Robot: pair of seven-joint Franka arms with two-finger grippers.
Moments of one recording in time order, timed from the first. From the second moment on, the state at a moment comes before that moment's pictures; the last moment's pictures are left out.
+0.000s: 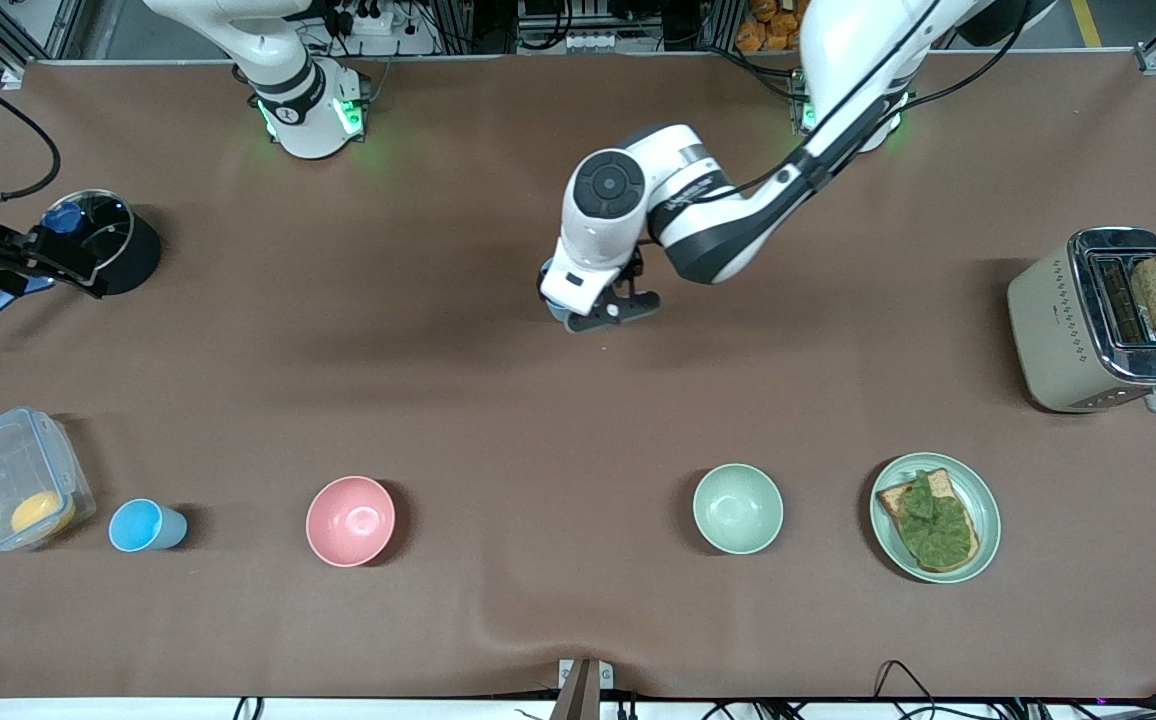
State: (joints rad) left arm -0.21 0.63 -0.74 -1.54 0.29 1.97 -1.27; right arm 0.03 -0.02 -0.09 -1.64 0.06 1.65 0.01
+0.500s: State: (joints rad) left arm 0.08 0.49 -0.73 -1.46 0.29 1.77 -0.98; right arm 0.03 -0.02 -0.08 -1.64 0.06 1.64 0.01
